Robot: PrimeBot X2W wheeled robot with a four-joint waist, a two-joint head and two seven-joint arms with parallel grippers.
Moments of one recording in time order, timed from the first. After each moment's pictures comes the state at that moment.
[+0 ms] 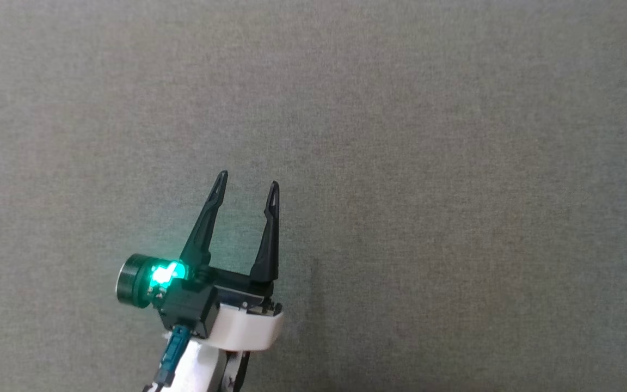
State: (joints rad) left arm -0.16 0.05 -0.42 0.03 -0.10 0.12 -0.25; right arm -0.43 -0.95 -0.10 0.37 0.78 0.13 0.35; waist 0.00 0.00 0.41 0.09
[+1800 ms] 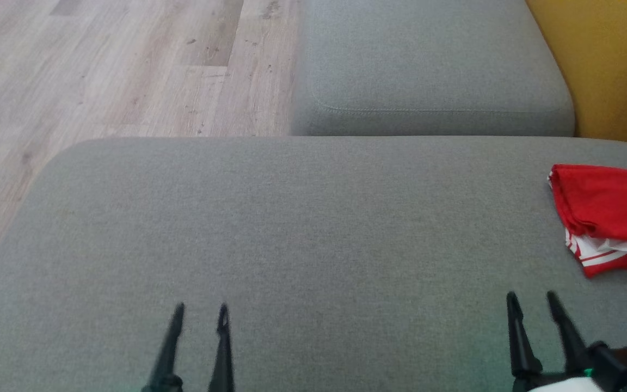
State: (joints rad) left arm 0.21 0.06 -0.29 0.05 -0.10 0.14 -0.26; right arm 0.22 -0.06 0.03 0.16 0.22 0.13 -0.25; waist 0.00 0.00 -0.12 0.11
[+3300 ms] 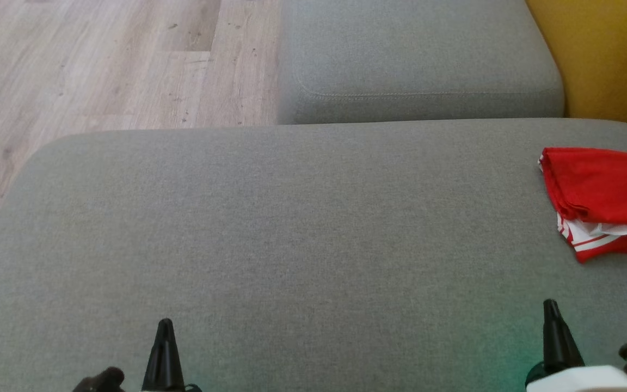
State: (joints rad) left arm 0.17 0.07 -0.22 0.18 -0.59 0.06 -0.17; right arm 0.18 -0.06 -0.01 0.26 0.65 0.13 -0.14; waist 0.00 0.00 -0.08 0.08
